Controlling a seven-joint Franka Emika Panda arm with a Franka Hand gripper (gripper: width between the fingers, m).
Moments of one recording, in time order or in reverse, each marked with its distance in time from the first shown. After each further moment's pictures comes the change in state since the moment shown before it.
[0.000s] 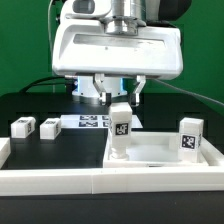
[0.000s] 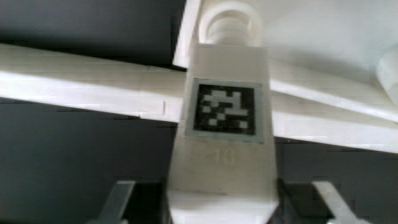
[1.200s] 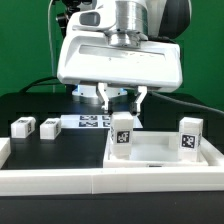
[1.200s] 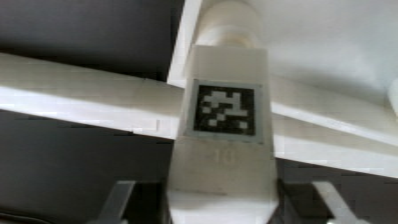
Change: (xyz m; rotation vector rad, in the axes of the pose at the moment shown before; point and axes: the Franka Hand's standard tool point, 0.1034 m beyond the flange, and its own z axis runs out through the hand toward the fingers) arm -0.016 -0.008 0.010 -0.055 0.107 -0.029
